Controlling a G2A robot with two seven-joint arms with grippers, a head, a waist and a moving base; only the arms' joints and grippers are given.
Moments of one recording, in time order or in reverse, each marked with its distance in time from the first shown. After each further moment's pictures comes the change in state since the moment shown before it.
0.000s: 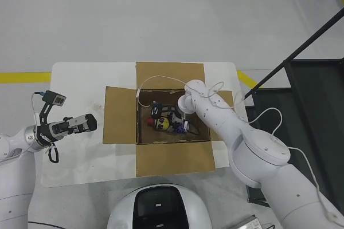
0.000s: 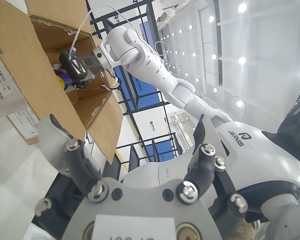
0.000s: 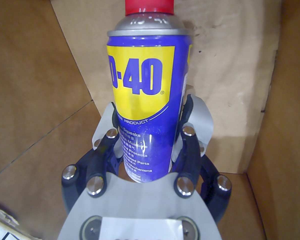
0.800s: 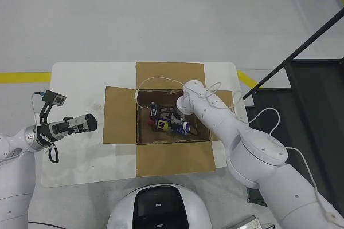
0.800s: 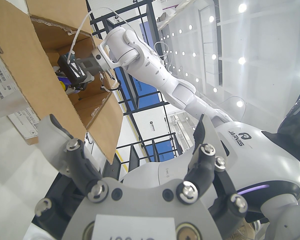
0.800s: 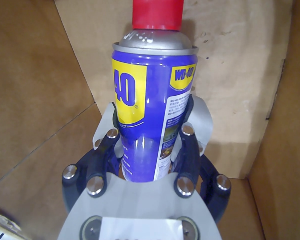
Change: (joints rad) left arm 0.000 0.000 0.000 0.000 0.000 0.000 0.000; right arm 0.006 -0.018 0.002 0.033 -0.031 -0.043 -0.038
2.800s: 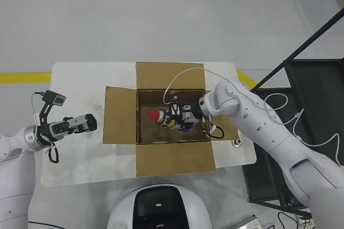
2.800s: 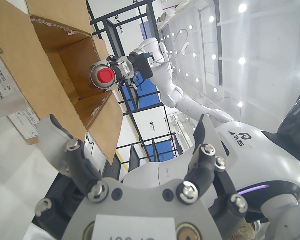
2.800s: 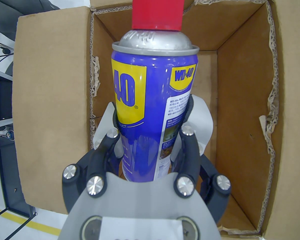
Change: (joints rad) left arm 0.000 0.000 0.000 0.000 0.000 0.000 0.000; right arm -0.281 0.562 0.327 -1.001 0.122 -0.018 -0.011
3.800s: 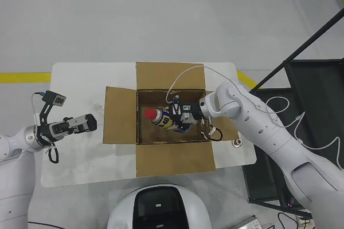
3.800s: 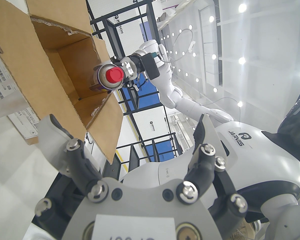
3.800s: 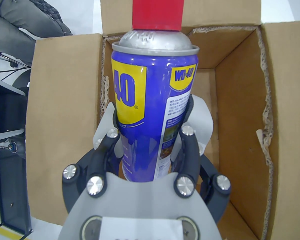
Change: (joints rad) left arm 0.000 0.000 0.000 0.000 0.000 0.000 0.000; right arm -0.042 0.019 0.035 -0.060 -0.027 -0.002 -0.129
